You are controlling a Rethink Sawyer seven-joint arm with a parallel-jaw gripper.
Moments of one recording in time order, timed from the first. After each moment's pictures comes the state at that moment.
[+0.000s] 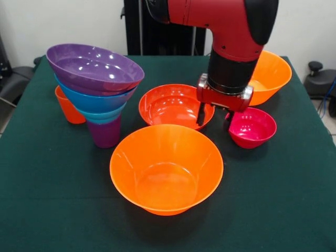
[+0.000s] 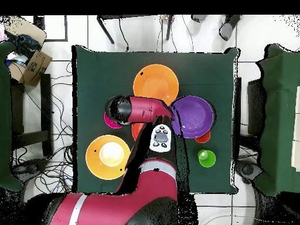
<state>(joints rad) -0.01 -0.39 -0.14 1.43 0.04 0.55 1.99</state>
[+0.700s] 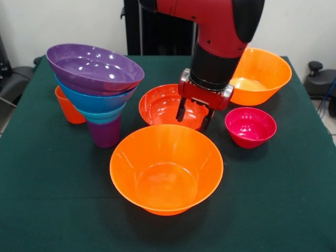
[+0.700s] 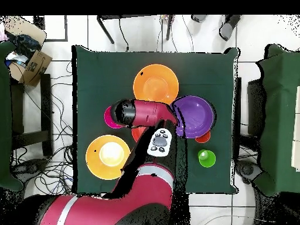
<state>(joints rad) 0.01 -0.38 -0.22 1.44 0.04 0.51 2.02</state>
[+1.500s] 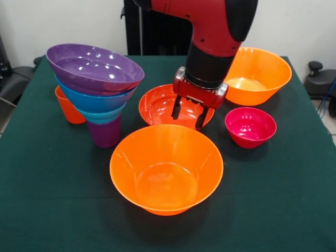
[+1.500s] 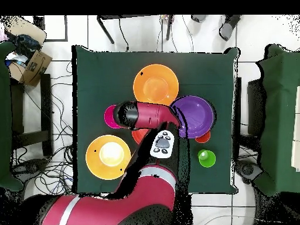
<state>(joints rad) 0.00 -0.38 -0.23 1.46 0.04 0.49 2.02</state>
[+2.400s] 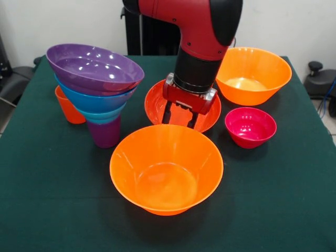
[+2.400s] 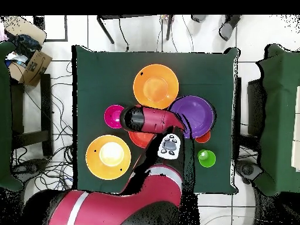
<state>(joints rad) -0.03 -0.37 -0.23 1.51 0.06 0.36 2.02</state>
